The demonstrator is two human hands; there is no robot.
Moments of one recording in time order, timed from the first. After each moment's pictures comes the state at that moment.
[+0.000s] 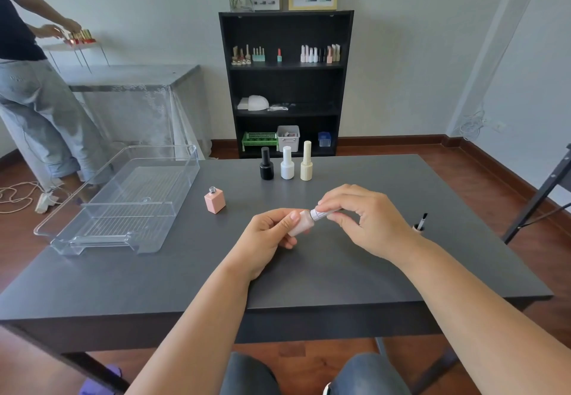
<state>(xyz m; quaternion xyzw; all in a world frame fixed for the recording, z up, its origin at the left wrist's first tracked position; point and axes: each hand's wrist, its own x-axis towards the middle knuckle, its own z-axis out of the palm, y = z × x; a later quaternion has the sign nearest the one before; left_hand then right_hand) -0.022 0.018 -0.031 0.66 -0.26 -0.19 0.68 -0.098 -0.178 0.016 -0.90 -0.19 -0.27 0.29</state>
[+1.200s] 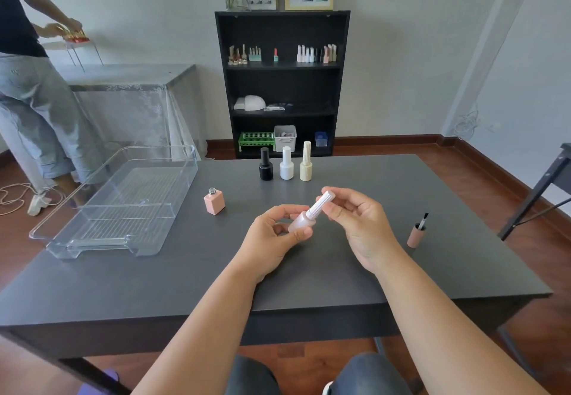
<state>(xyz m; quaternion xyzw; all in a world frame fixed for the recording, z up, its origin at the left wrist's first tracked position) -0.021 0.015 -0.036 0.70 -0.27 -0.13 0.65 -0.083 -0.156 -0.015 -0.63 -0.01 -0.19 0.76</state>
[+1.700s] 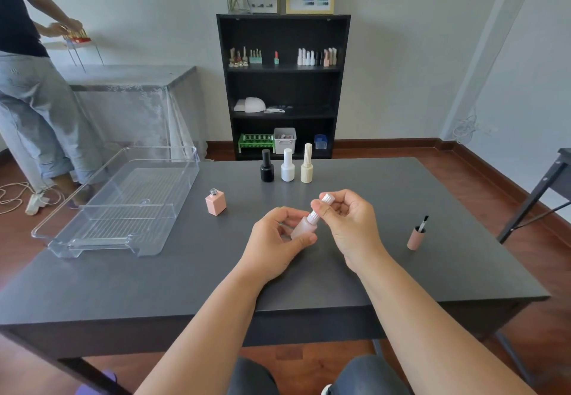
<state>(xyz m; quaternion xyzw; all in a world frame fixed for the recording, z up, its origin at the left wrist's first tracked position) -0.024 0.013 -0.040 0.75 -0.27 -0.04 0.61 -0.067 -0.136 -0.018 -0.66 0.10 -0.27 0.70</state>
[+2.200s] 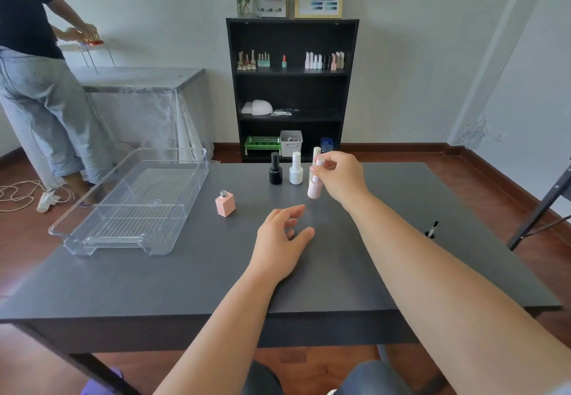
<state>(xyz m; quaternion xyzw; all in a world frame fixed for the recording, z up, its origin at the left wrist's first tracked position) -0.016 0.011 -0.049 0.80 -0.22 0.01 0.57 0.027 -0.162 0.016 -0.83 0.12 -0.26 0.47</state>
